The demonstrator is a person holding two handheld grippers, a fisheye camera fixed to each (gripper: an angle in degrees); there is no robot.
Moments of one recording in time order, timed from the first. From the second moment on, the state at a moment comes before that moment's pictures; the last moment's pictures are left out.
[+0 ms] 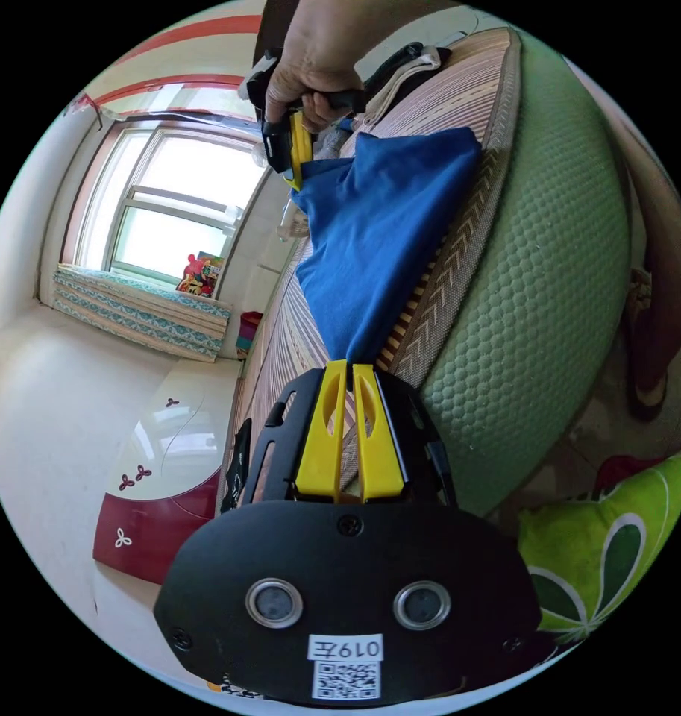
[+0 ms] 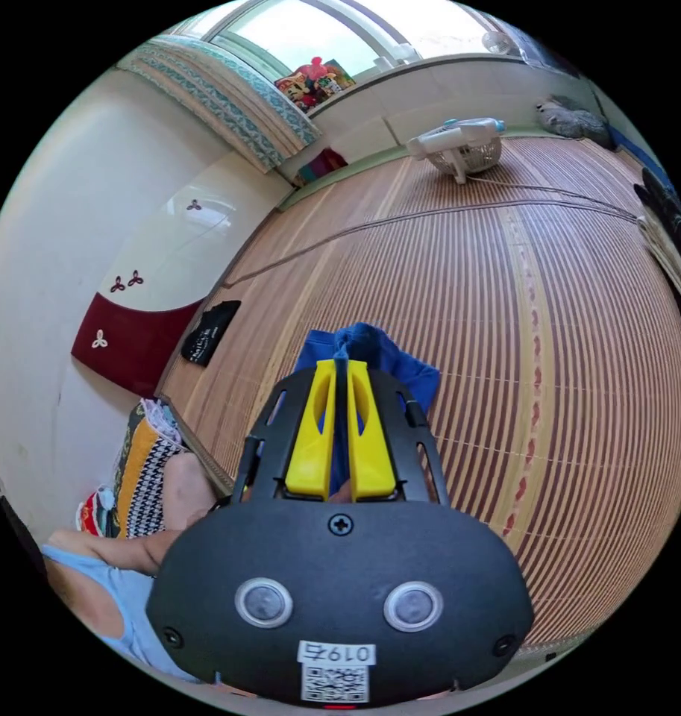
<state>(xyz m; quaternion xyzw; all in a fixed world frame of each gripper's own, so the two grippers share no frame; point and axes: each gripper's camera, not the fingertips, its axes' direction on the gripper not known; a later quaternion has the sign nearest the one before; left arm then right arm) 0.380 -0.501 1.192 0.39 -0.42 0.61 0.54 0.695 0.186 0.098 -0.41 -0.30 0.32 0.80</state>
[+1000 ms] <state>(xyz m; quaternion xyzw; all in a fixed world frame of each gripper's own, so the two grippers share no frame) 0.373 -0.526 1.208 0.40 -0.43 0.61 0.53 0.622 0.161 0.123 -0.48 -0.27 0.19 0.81</state>
